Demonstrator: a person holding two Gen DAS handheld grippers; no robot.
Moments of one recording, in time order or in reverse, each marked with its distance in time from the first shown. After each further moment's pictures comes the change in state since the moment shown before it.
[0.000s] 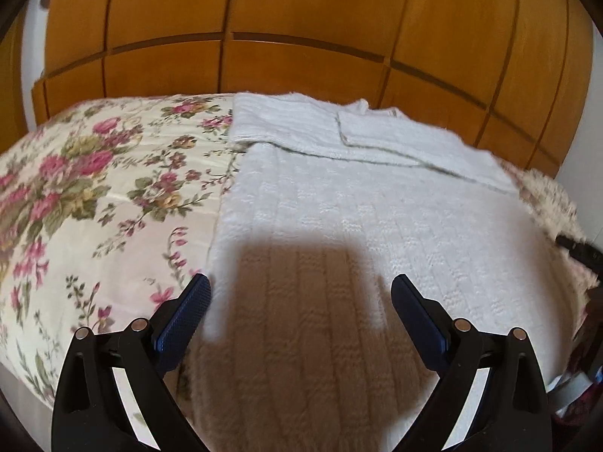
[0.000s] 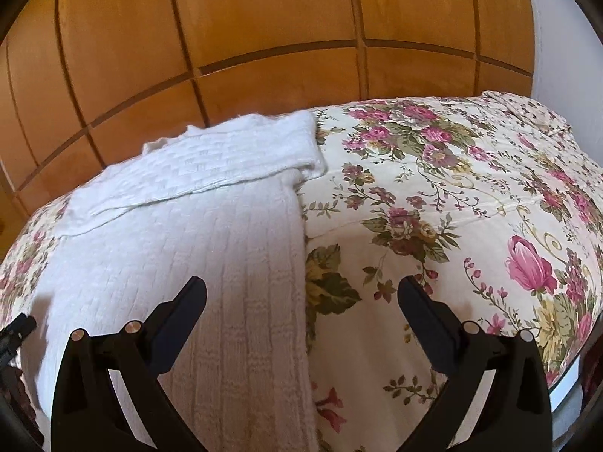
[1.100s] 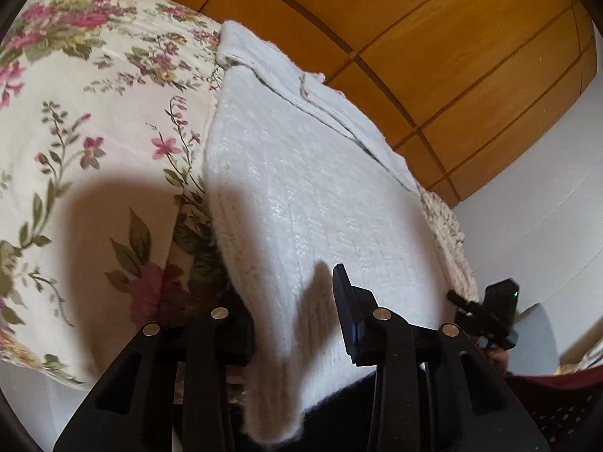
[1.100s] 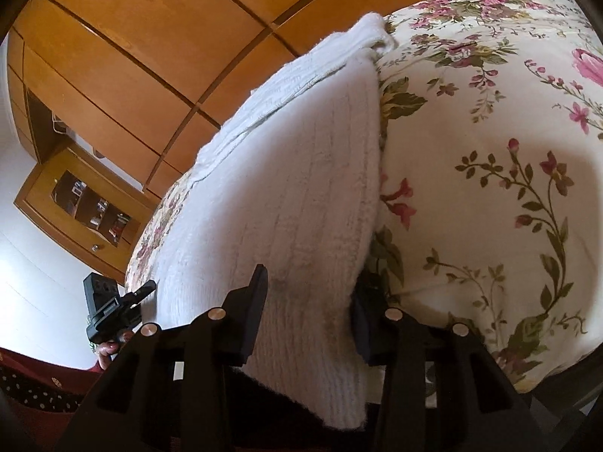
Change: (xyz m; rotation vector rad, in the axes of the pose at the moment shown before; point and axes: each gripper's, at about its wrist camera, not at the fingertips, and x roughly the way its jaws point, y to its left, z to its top) left arm -0.022 0.053 -0.053 -0.294 0.143 -0.502; right arm -0.011 -0.032 -0.076 0.184 0.232 0.607
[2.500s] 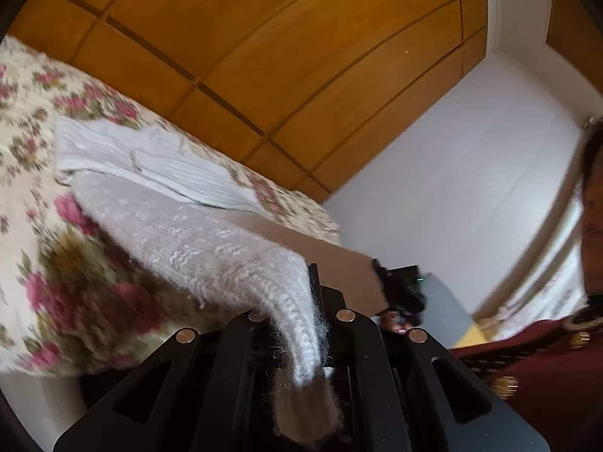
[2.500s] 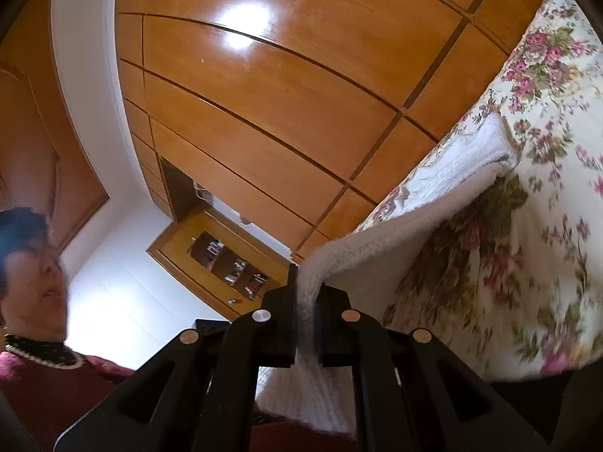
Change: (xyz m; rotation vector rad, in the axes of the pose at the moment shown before) left arm -0.105 -0.120 -0.005 0.169 -0.007 -0.456; right arm -0.145 0.039 -0.006 0.035 -0.268 0.588
